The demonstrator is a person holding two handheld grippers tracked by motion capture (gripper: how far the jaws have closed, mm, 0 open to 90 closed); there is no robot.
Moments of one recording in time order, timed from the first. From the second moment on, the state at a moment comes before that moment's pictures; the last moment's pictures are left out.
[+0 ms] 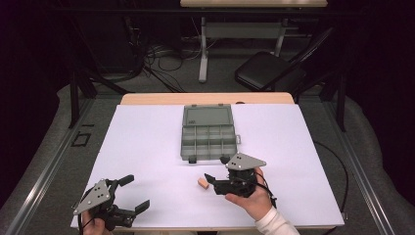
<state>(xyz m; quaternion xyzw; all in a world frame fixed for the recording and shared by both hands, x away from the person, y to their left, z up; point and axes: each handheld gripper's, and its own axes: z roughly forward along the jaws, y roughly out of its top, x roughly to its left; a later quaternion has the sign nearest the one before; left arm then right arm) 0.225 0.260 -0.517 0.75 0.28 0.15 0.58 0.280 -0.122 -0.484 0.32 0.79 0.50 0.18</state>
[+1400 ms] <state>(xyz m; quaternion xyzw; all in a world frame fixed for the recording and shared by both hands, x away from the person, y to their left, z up) 0.227 0.260 -0.518 0.75 0.28 0.15 0.58 0.297 -0.092 -0.527 0.31 0.83 0.44 0.14</state>
